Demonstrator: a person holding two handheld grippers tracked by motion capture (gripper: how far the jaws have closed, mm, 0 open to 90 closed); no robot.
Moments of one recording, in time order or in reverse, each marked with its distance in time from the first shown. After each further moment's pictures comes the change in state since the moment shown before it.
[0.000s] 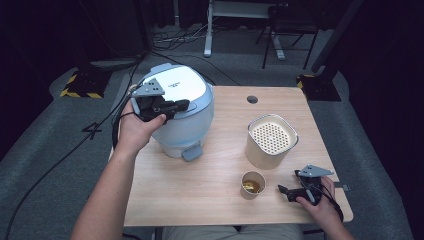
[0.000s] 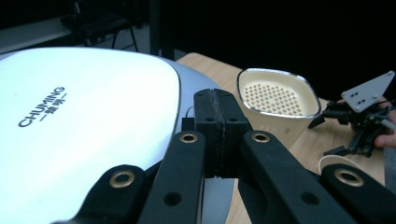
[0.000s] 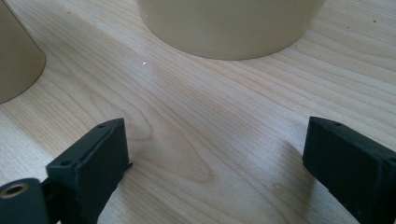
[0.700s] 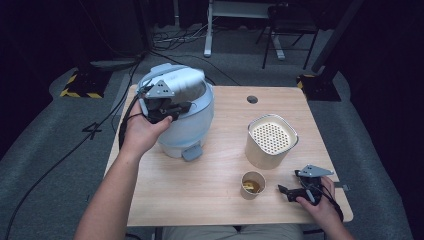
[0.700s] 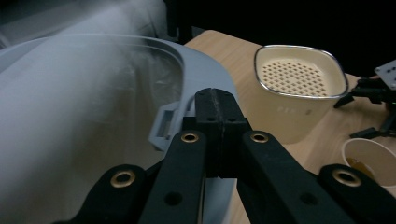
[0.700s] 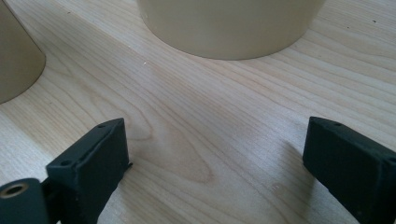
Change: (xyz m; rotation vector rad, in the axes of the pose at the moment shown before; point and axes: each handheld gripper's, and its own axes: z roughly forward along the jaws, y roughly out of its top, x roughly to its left) left arm -0.013 0.005 0.006 0.080 0.062 0.034; right arm 0.000 0.000 0.000 0.000 0.000 0.000
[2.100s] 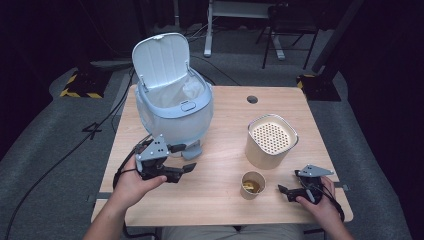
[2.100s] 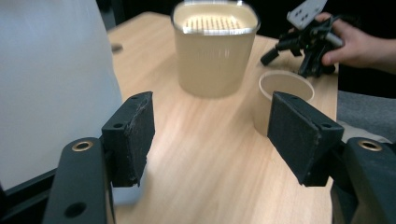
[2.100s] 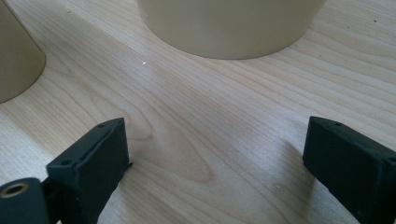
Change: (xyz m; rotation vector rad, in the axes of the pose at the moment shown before) left arm -0.059 -0.112 -0.005 -0.031 -0.156 0.034; right arm 0.000 0.000 0.000 0.003 0.000 -0.001
